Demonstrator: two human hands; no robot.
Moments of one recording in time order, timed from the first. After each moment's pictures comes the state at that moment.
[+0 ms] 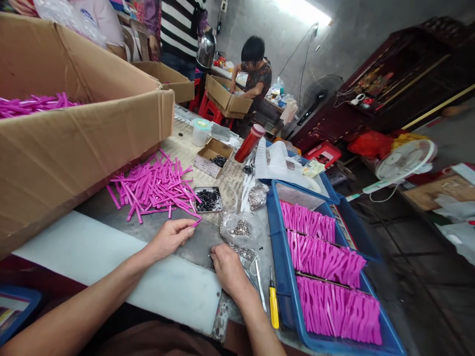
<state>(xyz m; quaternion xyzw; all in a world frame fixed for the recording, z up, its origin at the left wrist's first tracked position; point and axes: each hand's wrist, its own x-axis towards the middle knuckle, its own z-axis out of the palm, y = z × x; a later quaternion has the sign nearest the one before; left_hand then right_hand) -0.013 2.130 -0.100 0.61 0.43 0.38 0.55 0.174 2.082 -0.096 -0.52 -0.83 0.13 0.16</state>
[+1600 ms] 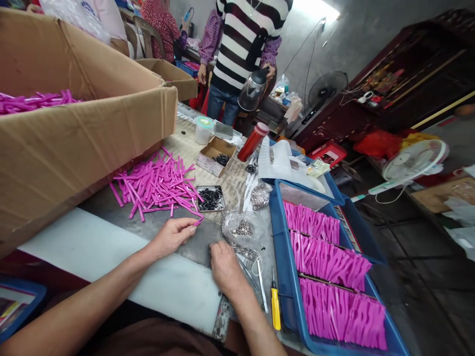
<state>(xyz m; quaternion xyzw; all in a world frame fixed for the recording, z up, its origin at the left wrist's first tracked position) -0.012 2.130 -0.098 0.60 0.44 0.38 0.55 0.165 2.082 -0.108 -0.53 -0.84 0.06 0.09</state>
